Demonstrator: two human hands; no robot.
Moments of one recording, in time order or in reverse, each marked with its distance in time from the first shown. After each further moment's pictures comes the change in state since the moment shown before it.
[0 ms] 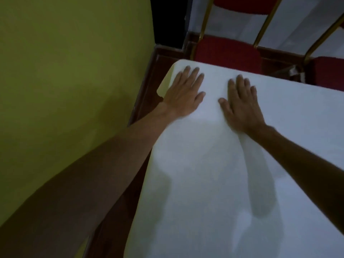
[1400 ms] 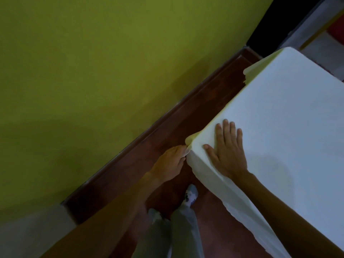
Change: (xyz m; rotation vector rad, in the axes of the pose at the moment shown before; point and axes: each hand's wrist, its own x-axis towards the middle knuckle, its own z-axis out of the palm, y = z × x) left_hand -0.510 0.132 0.097 -0.611 0.261 -0.586; right_hand -0.300 -0.194 0.079 -0.198 -0.143 -0.563
